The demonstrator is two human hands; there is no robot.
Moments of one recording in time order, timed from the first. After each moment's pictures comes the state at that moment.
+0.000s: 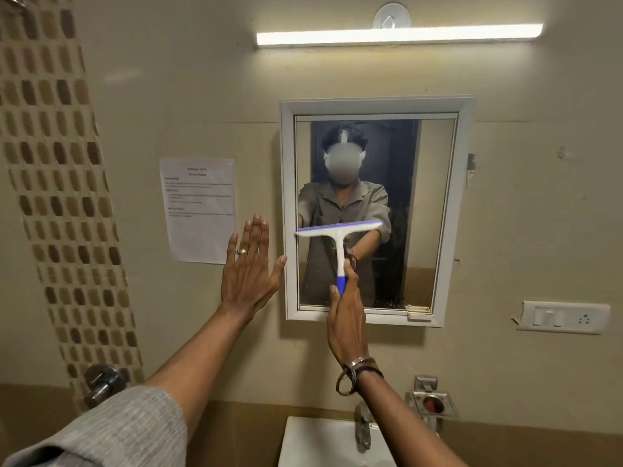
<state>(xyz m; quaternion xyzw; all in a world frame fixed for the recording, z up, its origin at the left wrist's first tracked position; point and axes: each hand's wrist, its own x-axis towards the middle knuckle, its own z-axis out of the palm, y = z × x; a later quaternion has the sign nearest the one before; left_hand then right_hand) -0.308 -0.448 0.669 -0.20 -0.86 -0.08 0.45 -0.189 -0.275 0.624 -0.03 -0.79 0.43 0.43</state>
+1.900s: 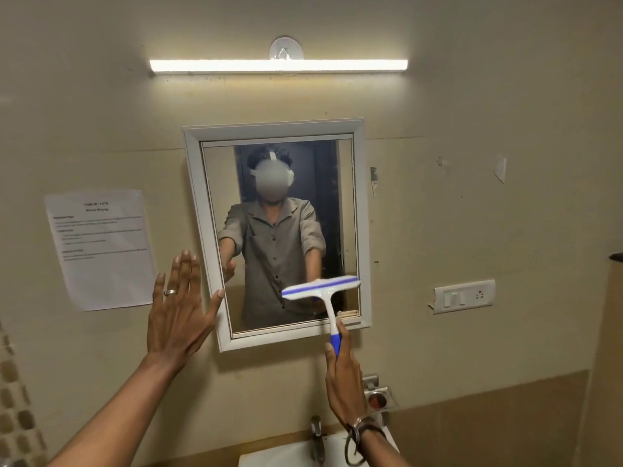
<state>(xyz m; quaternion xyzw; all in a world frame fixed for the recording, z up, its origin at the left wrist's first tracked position) -0.297 -0.430 0.663 -0.23 -0.86 -0.09 0.45 -0.122 -0.186 0.546 -0.13 -0.79 0.44 0.41</state>
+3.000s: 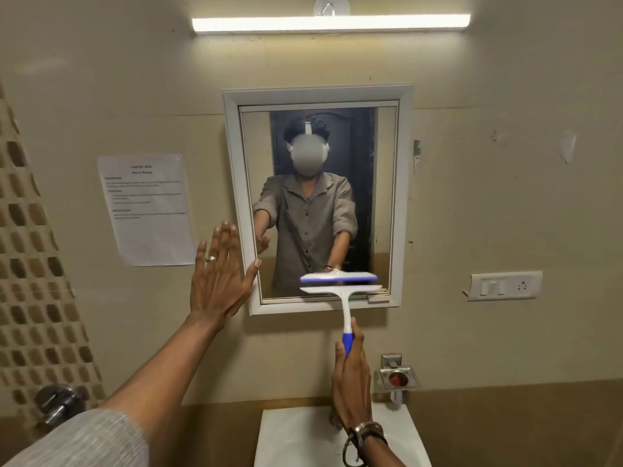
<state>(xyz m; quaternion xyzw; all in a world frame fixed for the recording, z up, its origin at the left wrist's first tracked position) -0.290 -0.424 0.657 -0.22 -0.87 -0.09 0.43 -0.121 -0.228 0.510 -0.15 -0.78 0.45 0.41</state>
